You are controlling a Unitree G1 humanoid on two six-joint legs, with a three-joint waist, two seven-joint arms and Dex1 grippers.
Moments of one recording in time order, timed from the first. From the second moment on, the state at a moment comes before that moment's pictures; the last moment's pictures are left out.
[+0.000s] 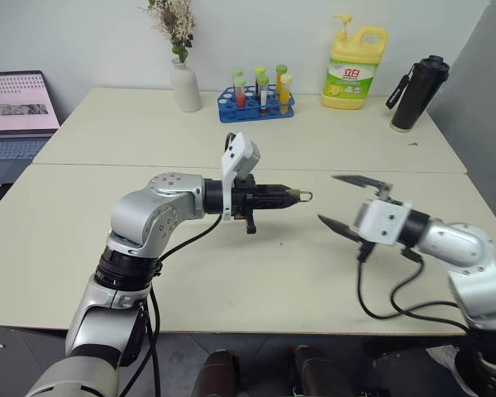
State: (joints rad) left arm -0.76 0.49 -0.15 -0.10 -0.58 0.82 -1.00; right arm -0.18 -0.77 -0.04 -0.48 0.10 0.17 0.86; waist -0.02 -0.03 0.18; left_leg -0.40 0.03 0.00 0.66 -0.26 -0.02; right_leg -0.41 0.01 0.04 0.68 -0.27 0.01
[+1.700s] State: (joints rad) left arm -0.71 0.55 -0.16 -0.20 -0.71 0.85 -1.21; right arm -0.29 -0.80 -0.02 -0.59 0.65 0.65 0.92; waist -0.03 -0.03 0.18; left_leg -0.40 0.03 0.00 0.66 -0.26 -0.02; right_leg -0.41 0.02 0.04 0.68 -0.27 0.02
